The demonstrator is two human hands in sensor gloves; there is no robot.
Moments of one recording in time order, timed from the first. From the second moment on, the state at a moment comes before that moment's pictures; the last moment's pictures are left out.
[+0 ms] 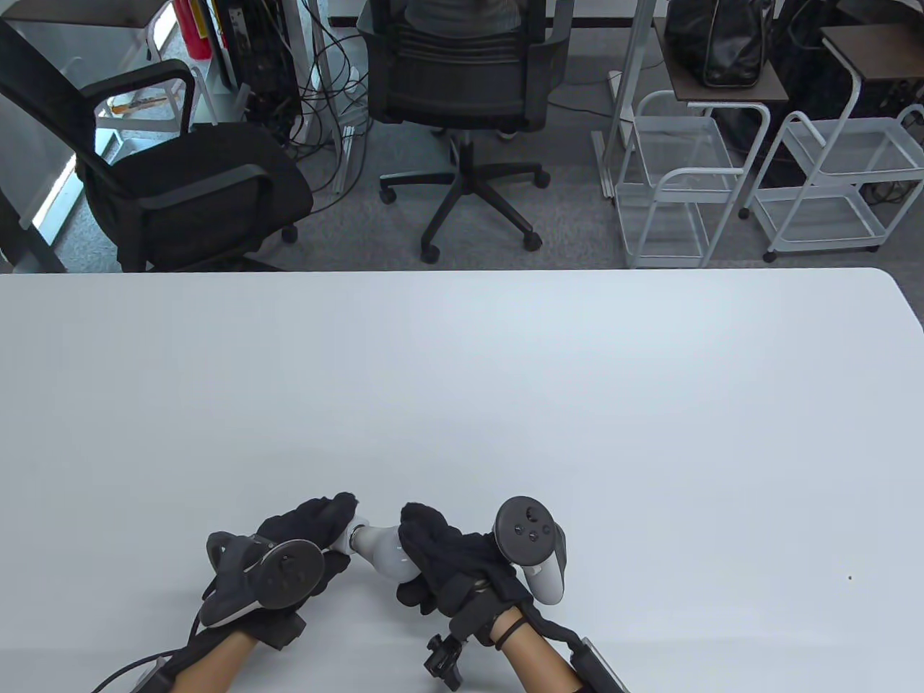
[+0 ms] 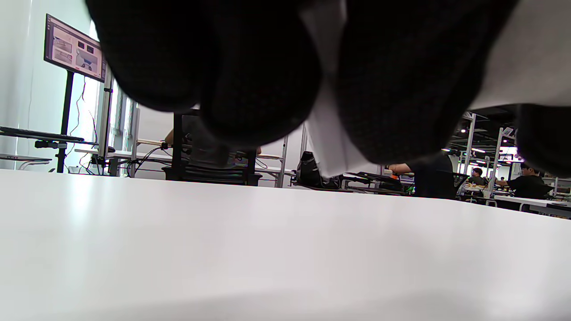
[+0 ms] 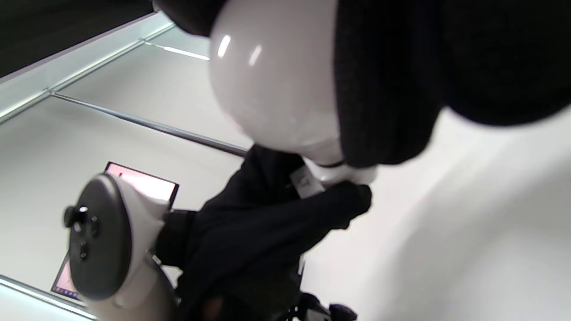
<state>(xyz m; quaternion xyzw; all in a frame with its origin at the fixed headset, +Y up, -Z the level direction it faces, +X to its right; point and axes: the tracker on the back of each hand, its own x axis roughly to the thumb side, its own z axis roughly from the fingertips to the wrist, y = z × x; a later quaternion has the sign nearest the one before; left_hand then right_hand) -0.223 -0.690 -0.246 0.10 -0.20 0.08 0.97 0.012 -0.708 -0.259 0.21 0.12 0.73 0.63</state>
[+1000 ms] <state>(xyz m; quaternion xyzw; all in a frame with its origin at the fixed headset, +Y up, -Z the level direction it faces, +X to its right) -0.223 -0.688 -0.246 0.09 -0.20 0.09 0.97 0.012 -0.702 -0.256 0.23 0.08 0.76 0.60</state>
